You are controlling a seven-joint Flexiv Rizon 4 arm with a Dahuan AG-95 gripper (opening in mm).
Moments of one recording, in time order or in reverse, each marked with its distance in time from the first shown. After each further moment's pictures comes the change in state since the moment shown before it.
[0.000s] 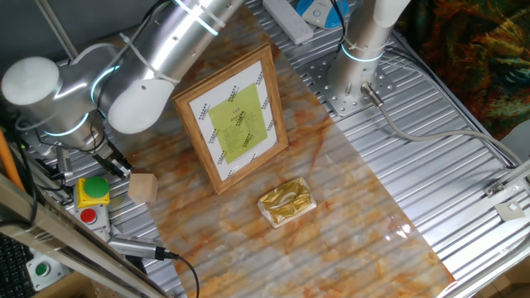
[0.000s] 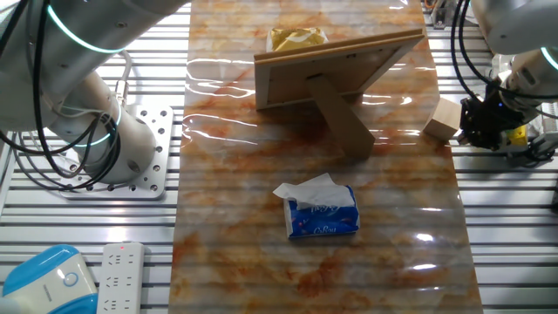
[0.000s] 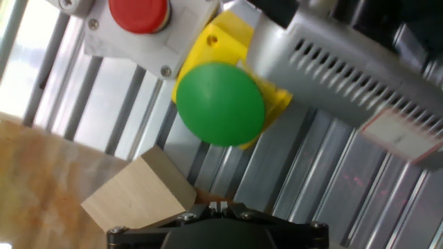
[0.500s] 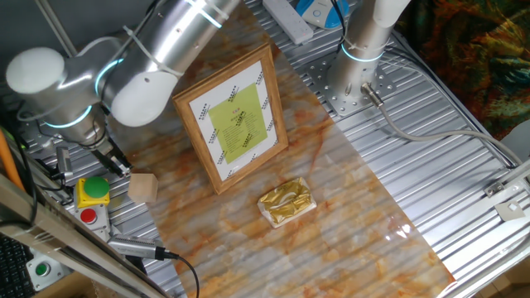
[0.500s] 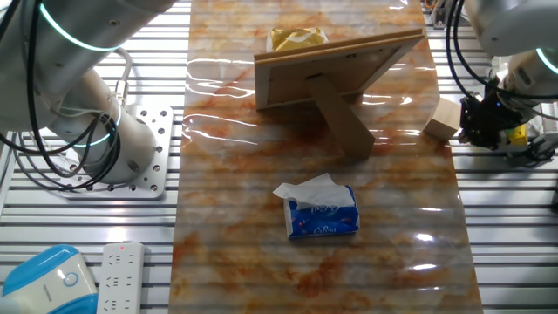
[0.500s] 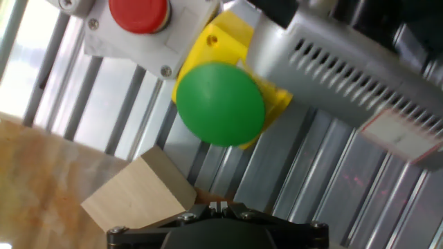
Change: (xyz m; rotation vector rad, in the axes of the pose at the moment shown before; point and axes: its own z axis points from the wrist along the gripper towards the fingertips) arm -0.004 0.000 -0.008 -0.022 -0.052 0.081
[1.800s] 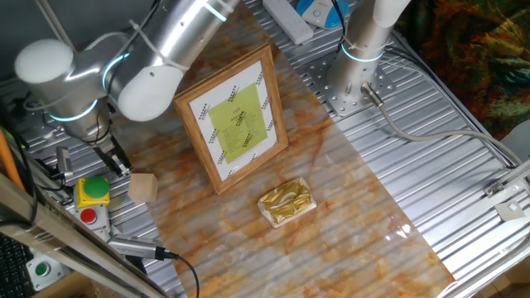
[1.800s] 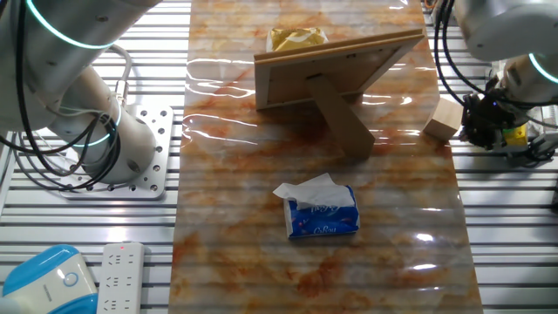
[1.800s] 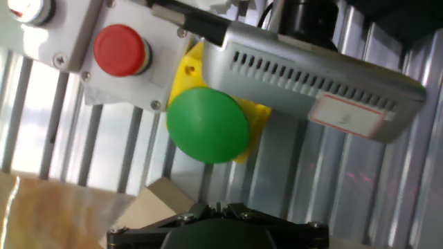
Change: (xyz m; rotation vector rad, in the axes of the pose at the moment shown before) arm 0.000 0.007 0.003 -0.003 -0.041 0.108
